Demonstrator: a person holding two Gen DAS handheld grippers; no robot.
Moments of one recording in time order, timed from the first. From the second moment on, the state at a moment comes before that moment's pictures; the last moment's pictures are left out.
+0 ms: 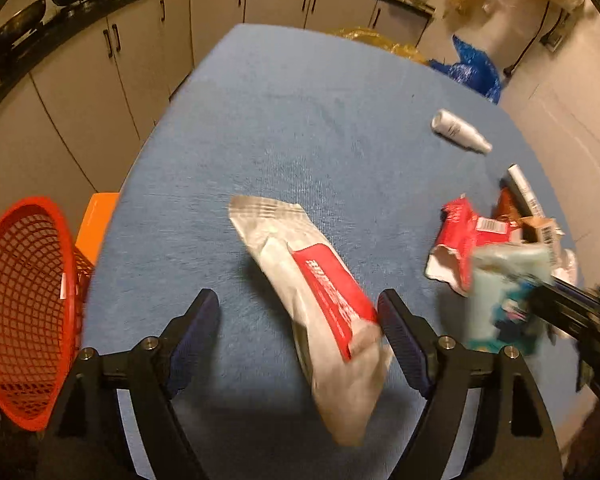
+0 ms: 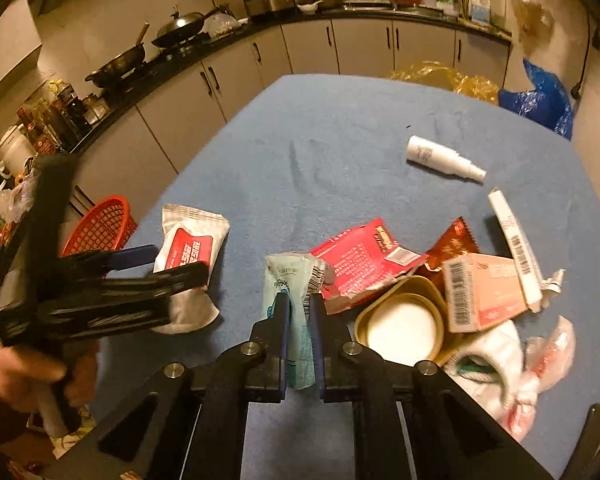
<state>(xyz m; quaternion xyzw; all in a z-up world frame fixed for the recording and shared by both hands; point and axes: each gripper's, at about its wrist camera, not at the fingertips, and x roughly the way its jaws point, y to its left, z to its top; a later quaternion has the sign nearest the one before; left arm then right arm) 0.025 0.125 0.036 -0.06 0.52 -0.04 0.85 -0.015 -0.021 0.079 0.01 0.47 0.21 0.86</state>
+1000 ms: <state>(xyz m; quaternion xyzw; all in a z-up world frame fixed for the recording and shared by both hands) -0.055 0.139 0.102 0.01 0.42 -0.08 0.91 -0.053 0.011 0.097 0.04 0.46 0.19 0.87</state>
